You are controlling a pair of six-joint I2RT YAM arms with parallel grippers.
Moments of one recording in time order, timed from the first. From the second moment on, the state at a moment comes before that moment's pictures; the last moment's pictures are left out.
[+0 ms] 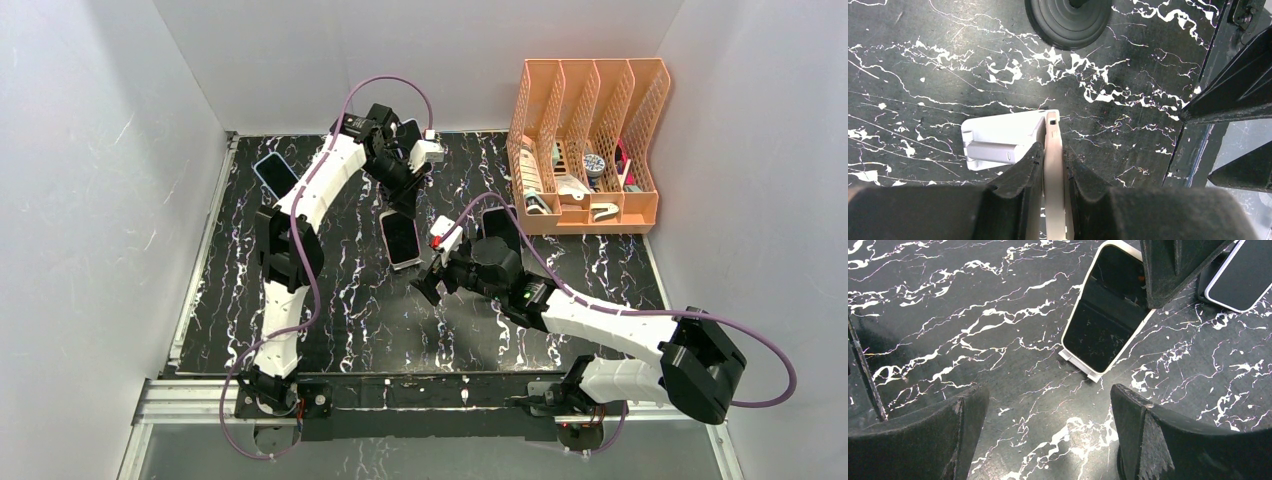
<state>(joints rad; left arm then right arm) -0.45 2.22 2.25 -1.36 0.69 0.65 0.96 1.19 0.66 0.25 -0.06 -0.08</state>
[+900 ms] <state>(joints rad) -0.45 2.23 2.18 -1.27 0.69 0.64 0.96 1.21 0.66 0.25 -0.06 -0.08</state>
